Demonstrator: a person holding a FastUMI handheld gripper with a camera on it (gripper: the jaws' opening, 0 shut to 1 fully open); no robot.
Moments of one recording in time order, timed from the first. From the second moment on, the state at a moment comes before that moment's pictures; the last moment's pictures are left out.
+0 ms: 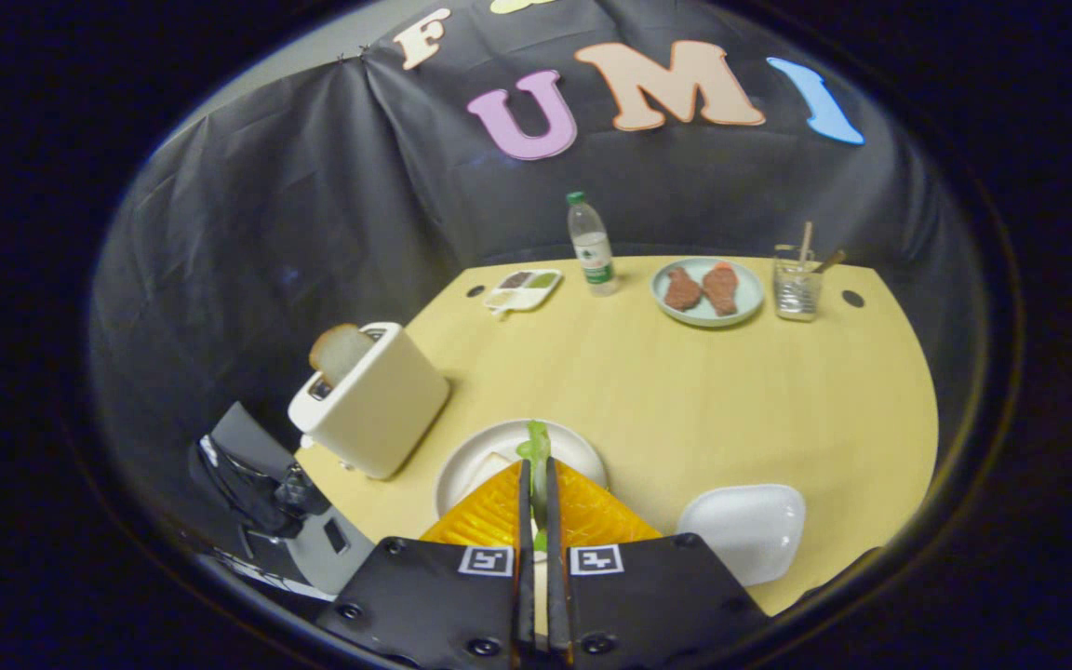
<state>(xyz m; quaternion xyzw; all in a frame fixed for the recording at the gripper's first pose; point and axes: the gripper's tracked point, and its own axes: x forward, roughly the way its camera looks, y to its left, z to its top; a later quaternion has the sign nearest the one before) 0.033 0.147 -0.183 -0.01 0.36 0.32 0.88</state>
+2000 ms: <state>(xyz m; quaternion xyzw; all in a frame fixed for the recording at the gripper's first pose) 0.047 0.148 -0.273 -0.12 0.37 0.16 0.91</state>
